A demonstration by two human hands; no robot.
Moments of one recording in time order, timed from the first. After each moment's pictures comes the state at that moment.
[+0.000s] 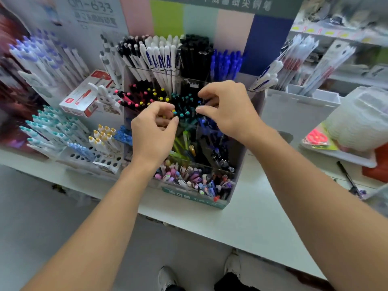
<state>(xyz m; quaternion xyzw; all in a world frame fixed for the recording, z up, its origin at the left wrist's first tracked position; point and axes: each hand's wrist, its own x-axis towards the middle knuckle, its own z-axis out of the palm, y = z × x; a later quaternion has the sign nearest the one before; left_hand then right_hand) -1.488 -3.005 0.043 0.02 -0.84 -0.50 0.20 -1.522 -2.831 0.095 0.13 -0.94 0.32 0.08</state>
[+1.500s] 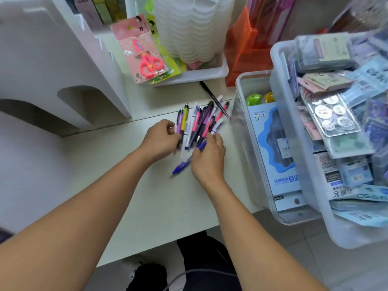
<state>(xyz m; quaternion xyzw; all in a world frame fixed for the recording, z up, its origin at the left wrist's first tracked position) -1.487 -2.594 -0.145 -0.11 -0.87 -0.35 -0.33 -1.371 -2.516 -0.152 -0.44 -0.80 0.41 0.02</state>
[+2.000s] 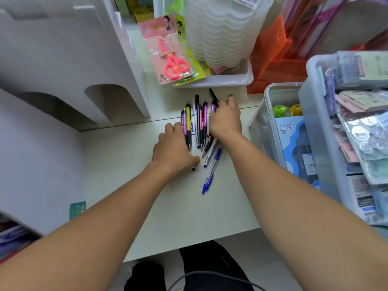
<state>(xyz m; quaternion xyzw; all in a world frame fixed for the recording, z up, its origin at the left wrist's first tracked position) -1.481 -2.610 -0.157 -0.21 -0.94 -0.14 -0.24 -1.474 -2.451 -0.165 -0.38 -0.88 0.27 -0.08</state>
